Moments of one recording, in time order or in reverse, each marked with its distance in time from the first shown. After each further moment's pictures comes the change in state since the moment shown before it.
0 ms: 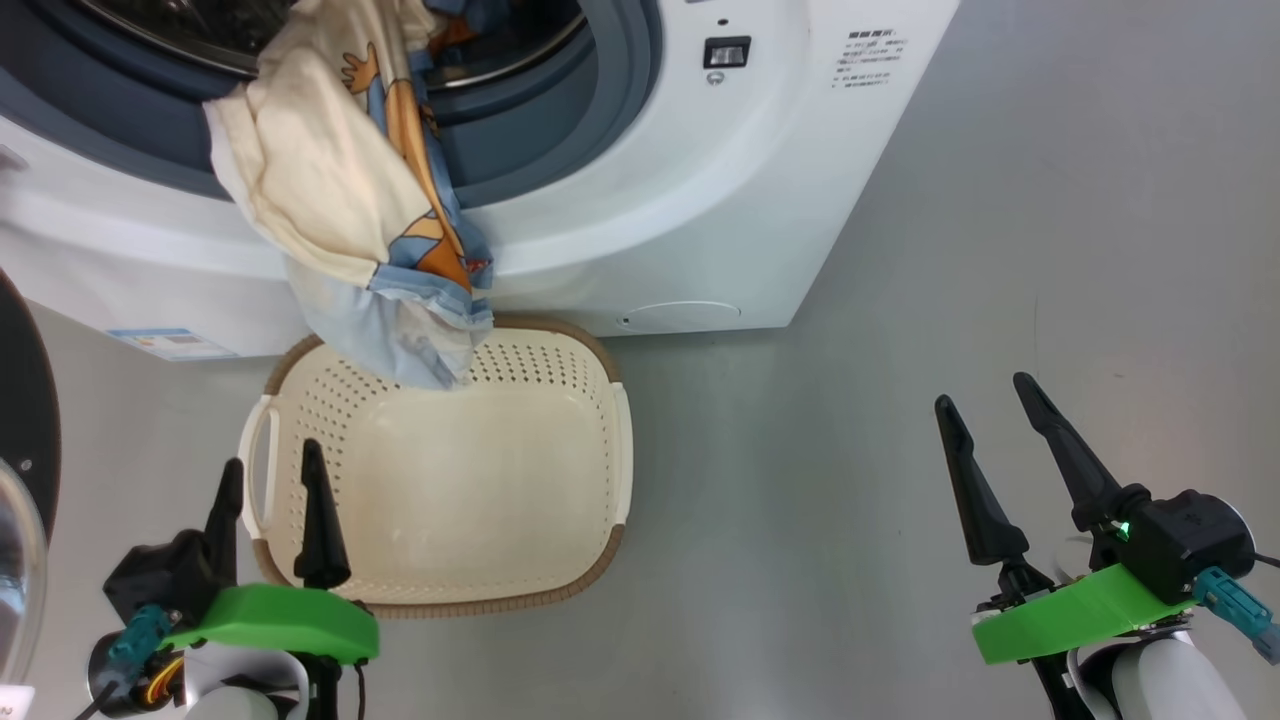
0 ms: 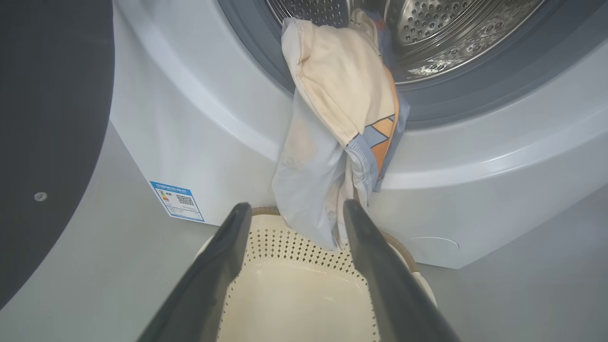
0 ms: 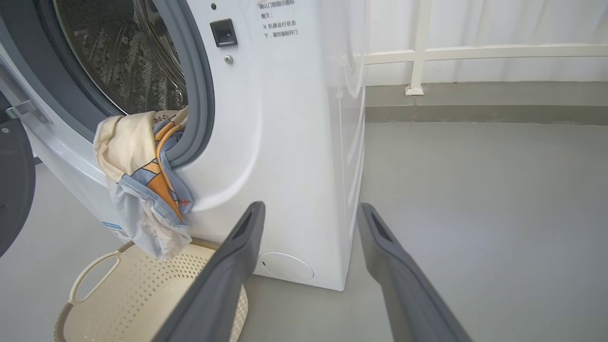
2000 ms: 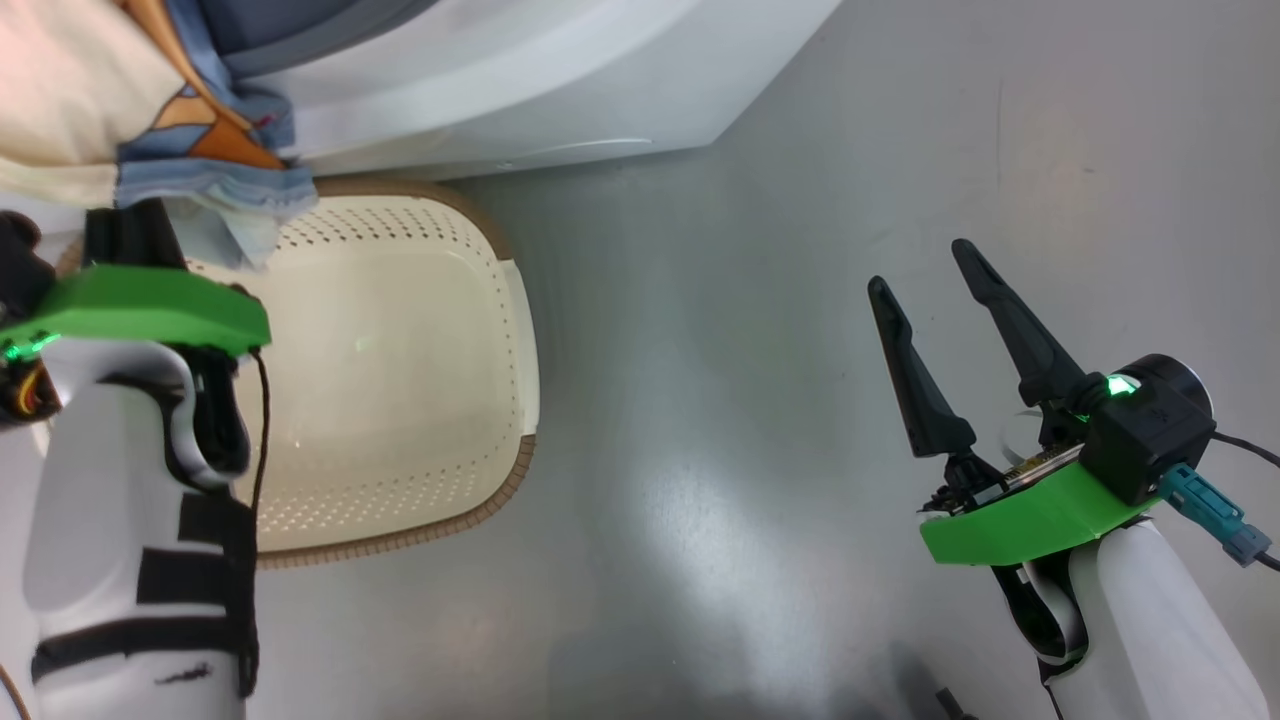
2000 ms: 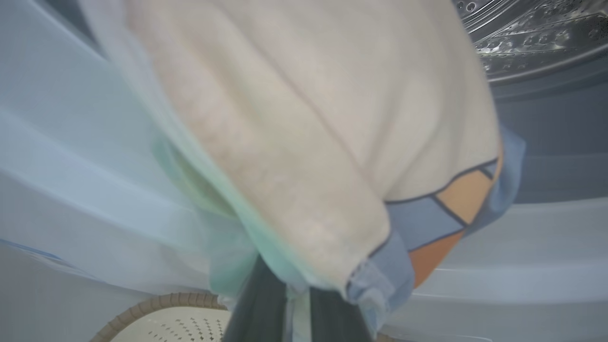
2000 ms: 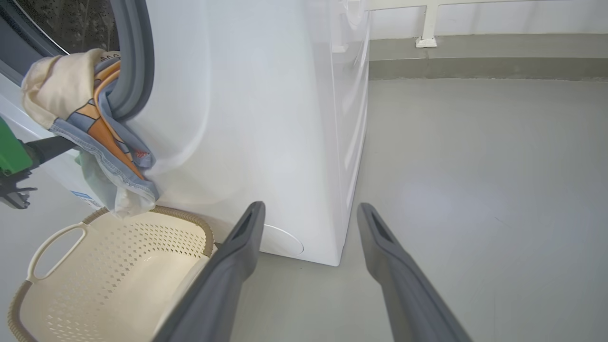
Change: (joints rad) left arm -0.551 0.002 0.158 0.277 0.030 -0.149 0.000; right arm -0.206 -0.012 0.108 -0.012 0.003 0.000 0.000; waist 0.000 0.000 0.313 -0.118
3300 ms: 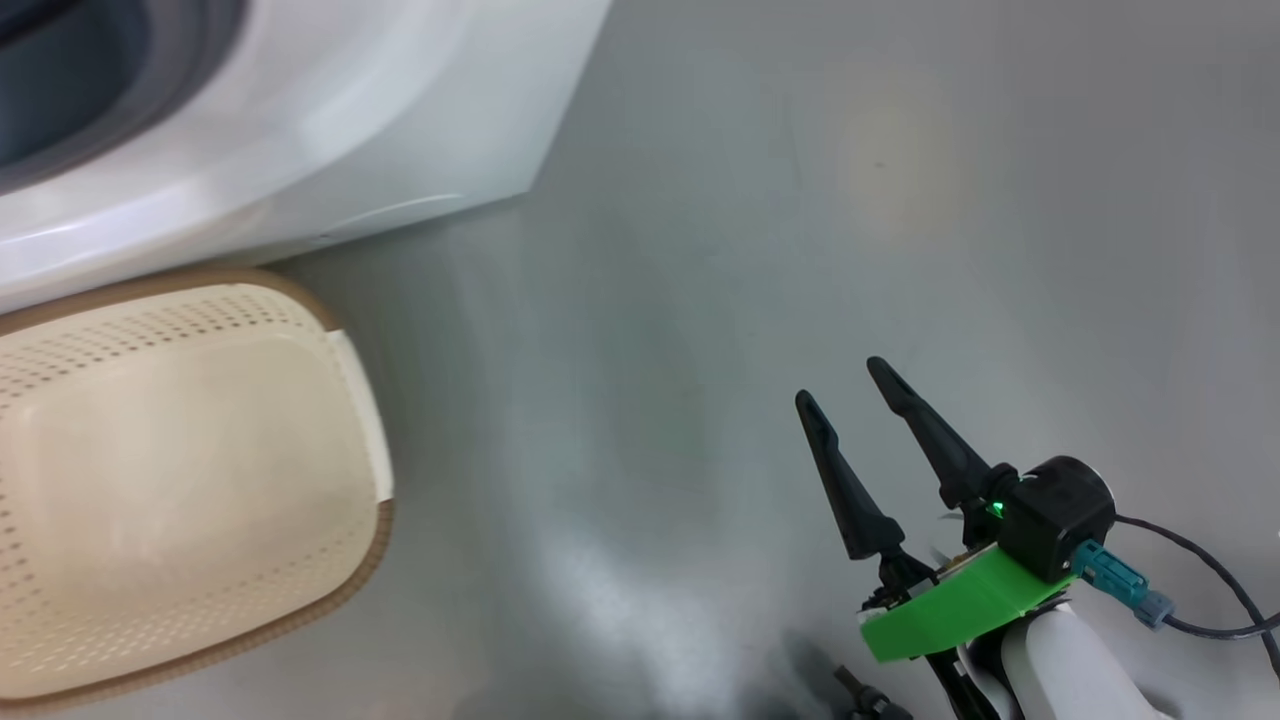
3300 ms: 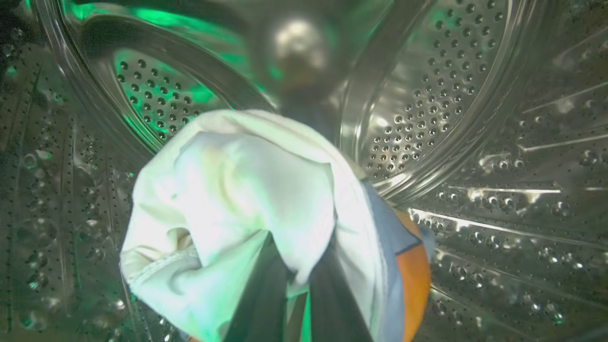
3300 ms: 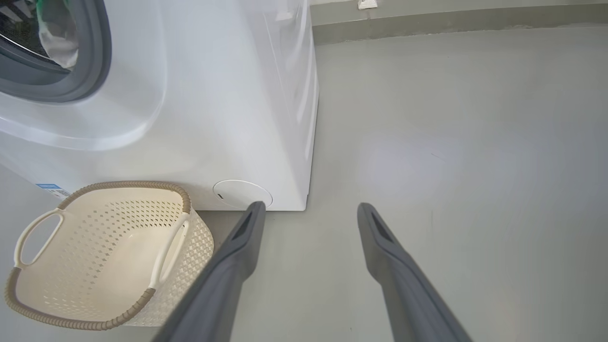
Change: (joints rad) left arm -0.529 0.274 -0.075 0.249 0.167 0.077 0.121; right arm 0.112 0.054 0.079 0.052 0.033 0.000 0.000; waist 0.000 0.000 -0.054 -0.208
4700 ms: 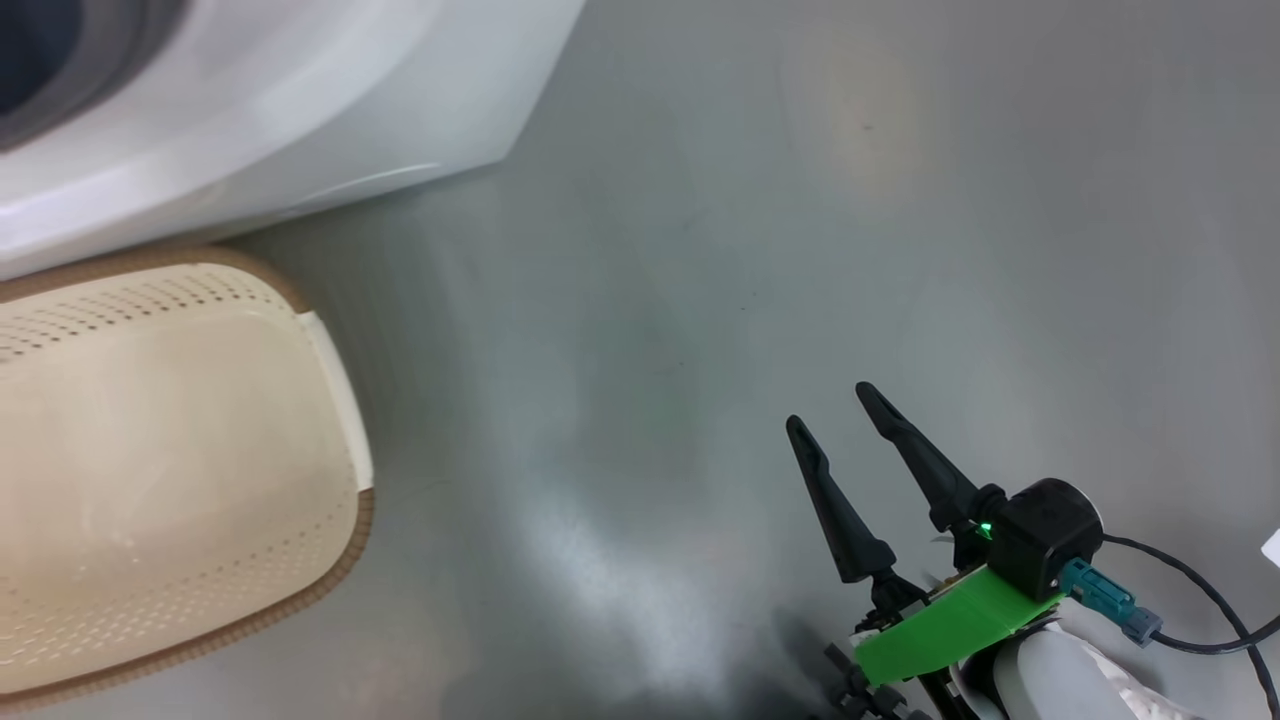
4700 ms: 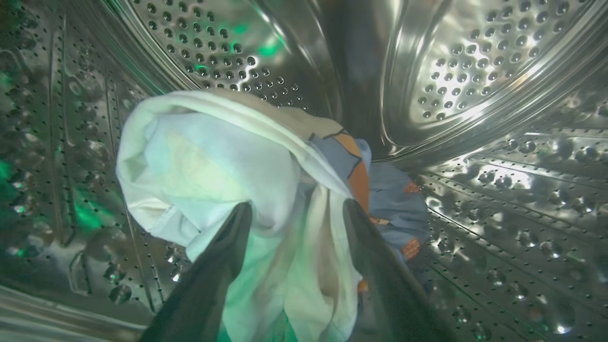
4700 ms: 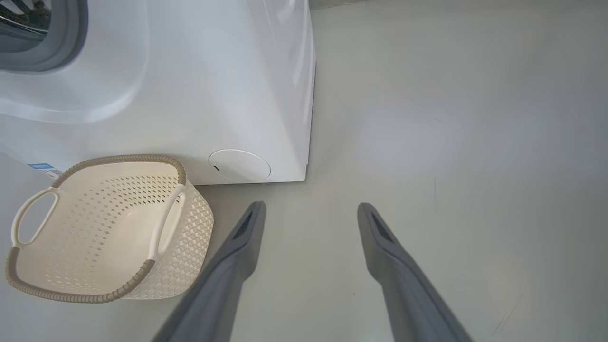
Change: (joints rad) left arm -0.244 0.031 -0.013 0.407 0.045 0.101 -0.056; right arm 0.032 0.003 0.017 0.004 0.010 0.000 0.000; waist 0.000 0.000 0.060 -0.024
